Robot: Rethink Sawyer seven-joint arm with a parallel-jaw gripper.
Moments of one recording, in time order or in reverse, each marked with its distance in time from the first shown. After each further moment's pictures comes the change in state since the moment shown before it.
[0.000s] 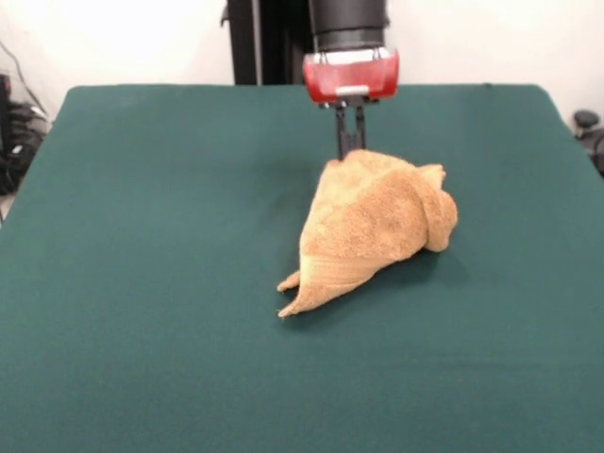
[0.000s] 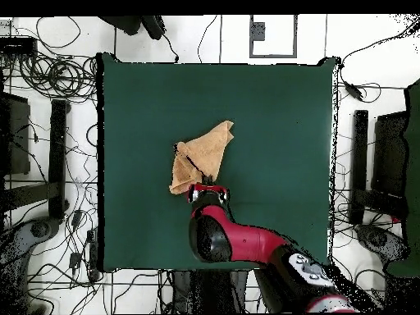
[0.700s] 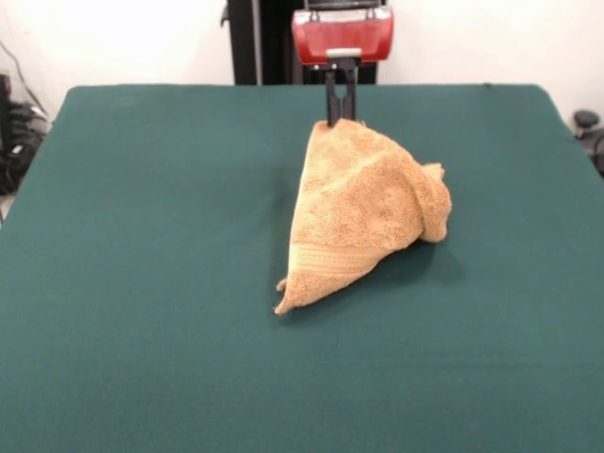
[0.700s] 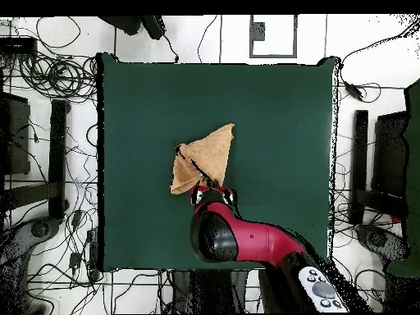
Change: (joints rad) arm 0.015 -0.126 -0.008 0.001 0.008 0.187 0.000
